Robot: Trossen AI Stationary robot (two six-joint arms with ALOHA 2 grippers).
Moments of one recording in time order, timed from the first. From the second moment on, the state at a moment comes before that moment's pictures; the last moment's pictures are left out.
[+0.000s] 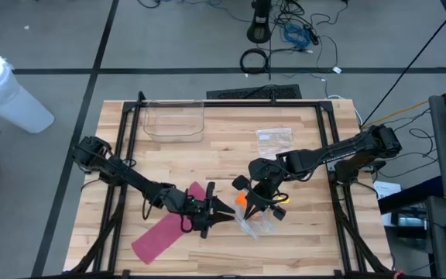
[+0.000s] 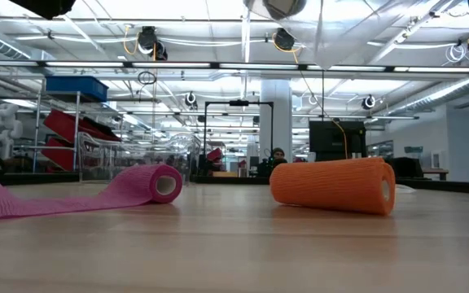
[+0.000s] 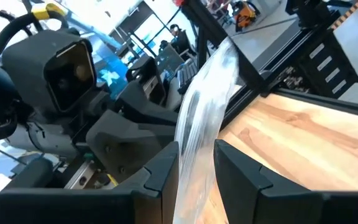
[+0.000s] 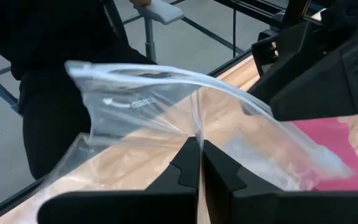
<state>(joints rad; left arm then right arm) -0.44 1.71 0.82 0.92 -0.23 0.77 0.19 1.53 1.14 -0.24 -0.60 -0.37</state>
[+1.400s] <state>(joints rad) -0.47 1.71 0.82 0.87 -0.40 0.83 0.19 1.53 1.14 -0.32 -0.41 -0.35</state>
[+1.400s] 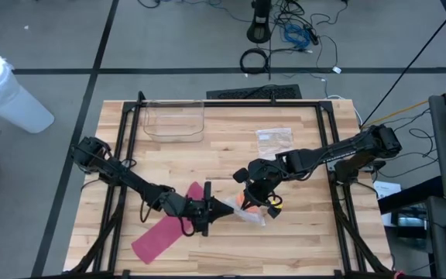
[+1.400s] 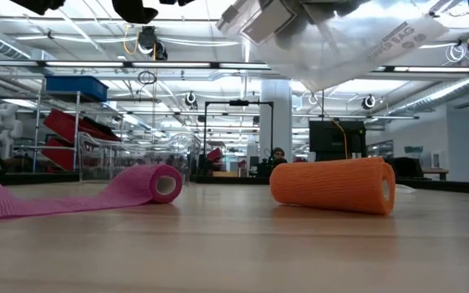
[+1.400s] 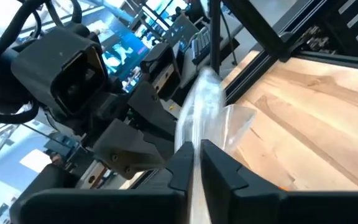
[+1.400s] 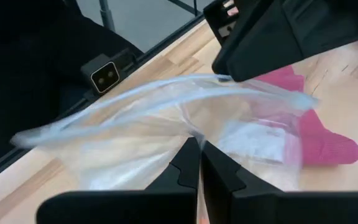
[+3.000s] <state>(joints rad) -0.47 1.71 0.82 0.75 -0.40 0.74 0.19 1.53 1.14 -0.26 -0.33 -0.38</state>
